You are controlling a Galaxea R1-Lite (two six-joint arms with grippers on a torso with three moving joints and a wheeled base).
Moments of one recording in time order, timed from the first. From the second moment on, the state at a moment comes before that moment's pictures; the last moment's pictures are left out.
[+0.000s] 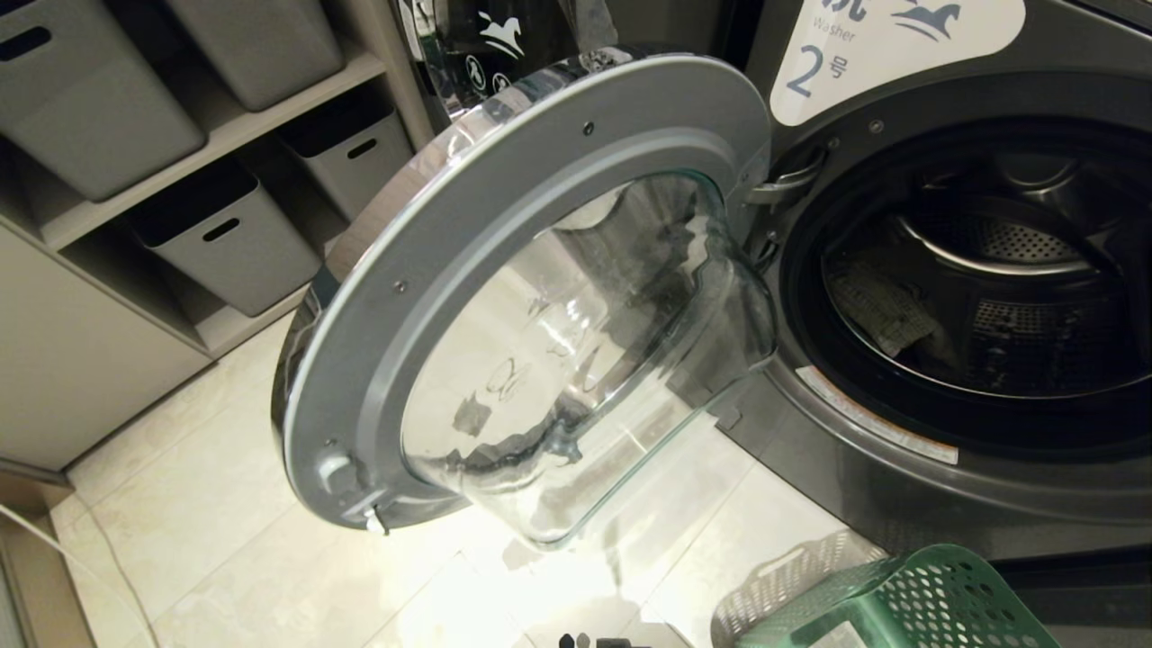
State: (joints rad) left arm 0.00 0.00 0.00 0.00 0.00 0.02; right arm 0.00 0.00 0.00 0.00 0.03 -0.07
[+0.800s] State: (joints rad) left arm 0.00 0.00 0.00 0.00 0.00 0.03; right arm 0.00 0.02 -0.17 0.08 0.03 -0.15
